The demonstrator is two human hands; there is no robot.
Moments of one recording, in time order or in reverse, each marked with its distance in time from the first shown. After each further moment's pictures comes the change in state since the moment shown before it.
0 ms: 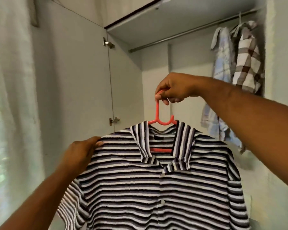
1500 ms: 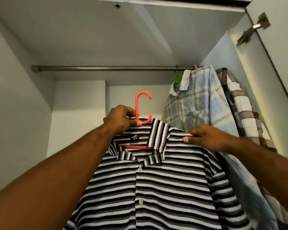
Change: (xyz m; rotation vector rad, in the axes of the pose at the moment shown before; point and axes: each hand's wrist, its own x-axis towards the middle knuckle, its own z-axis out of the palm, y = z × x) left_hand 0.607 0.180 0.298 -0.758 -0.061 0.511; right_hand 0.148 0.345 -0.077 -0.448 0.612 0.645
